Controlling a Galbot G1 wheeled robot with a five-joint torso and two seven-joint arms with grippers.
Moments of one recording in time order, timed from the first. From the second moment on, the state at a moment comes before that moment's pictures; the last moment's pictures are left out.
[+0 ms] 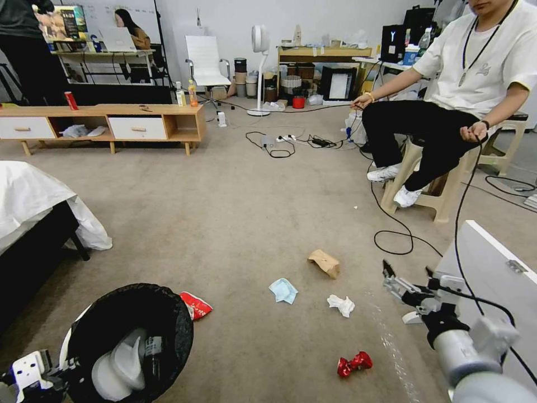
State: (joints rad) left arm 1.67 -1.54 -1.09 -2.33 -0.60 0.74 -0.18; right arm -1.46 0.92 0.60 2.34 1.04 -0.46 0.60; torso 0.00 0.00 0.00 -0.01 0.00
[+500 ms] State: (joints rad) left arm 1.66 -1.52 -1.09 -2.31 -0.61 0.74 -0.17; right arm -1.42 0.92 0.58 2.29 1.47 -0.63 0.83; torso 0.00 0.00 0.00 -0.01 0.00
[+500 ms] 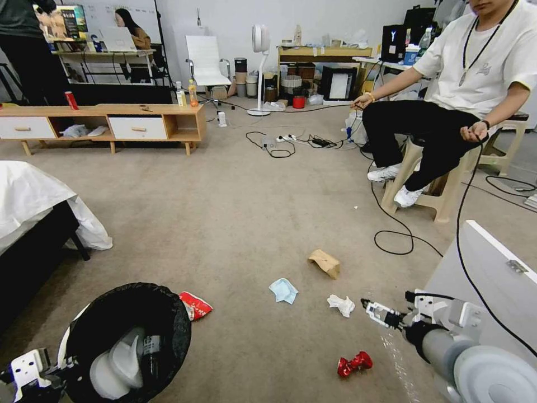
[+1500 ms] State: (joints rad) left arm 1.66 -1.52 -1.08 -2.29 -0.59 0.74 -0.16; right arm -1.39 1.20 0.55 1.88 1.47 -0.54 0.80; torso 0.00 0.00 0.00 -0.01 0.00
